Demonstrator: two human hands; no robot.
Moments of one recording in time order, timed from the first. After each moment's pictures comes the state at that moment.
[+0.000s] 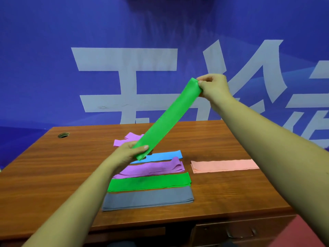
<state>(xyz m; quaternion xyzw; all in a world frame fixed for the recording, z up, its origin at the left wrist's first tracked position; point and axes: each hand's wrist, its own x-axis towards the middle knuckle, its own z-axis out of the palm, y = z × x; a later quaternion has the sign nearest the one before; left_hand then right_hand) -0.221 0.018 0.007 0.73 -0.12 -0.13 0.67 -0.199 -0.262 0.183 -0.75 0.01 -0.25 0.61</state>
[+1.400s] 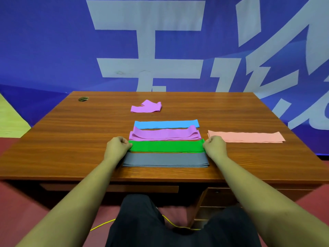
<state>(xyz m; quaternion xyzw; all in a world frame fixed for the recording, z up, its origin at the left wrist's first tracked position) -0.260 0.098 -0.099 0.90 0.18 0.04 0.38 -0.243 -0.247 -0.106 -0.90 0.20 -0.06 0.38</state>
